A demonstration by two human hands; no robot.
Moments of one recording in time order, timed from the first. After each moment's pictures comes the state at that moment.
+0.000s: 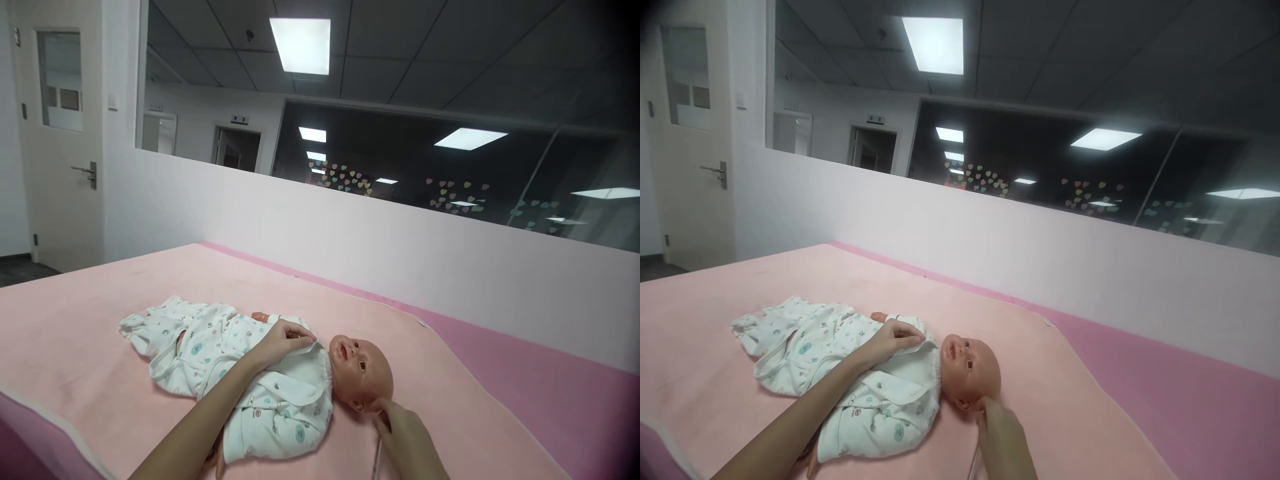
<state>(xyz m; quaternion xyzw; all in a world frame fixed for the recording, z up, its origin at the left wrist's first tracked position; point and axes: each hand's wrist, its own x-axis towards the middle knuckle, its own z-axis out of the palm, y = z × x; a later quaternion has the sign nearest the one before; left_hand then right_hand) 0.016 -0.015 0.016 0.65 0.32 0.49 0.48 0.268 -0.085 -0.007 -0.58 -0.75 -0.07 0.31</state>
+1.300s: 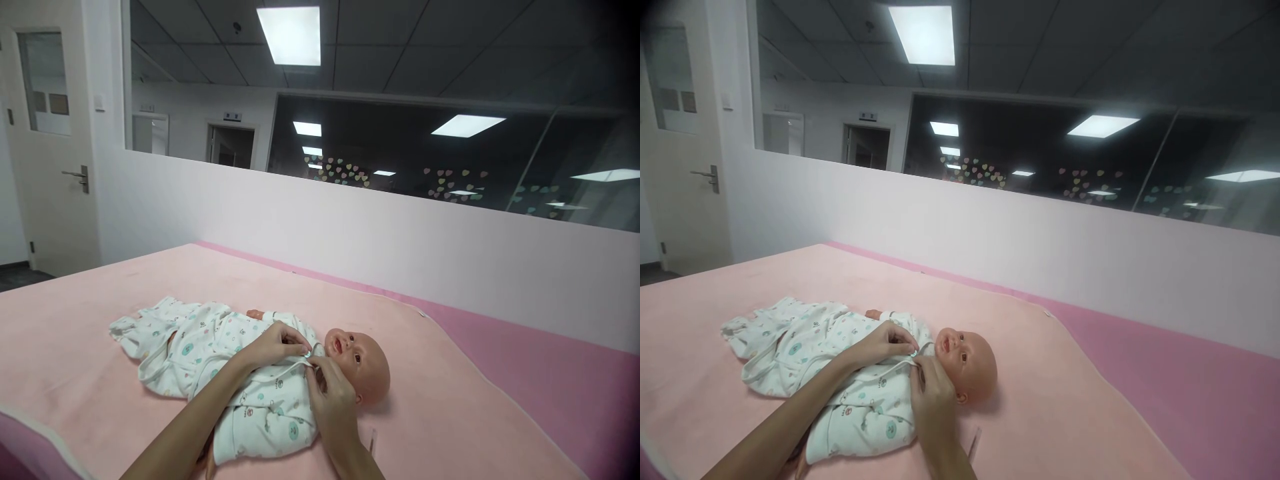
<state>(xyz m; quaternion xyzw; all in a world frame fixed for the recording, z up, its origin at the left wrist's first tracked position) 0.013 -0.022 0.020 0.73 0.29 0.41 0.47 0.168 -0.060 -0.028 -0.41 -0.74 -0.06 0.52</state>
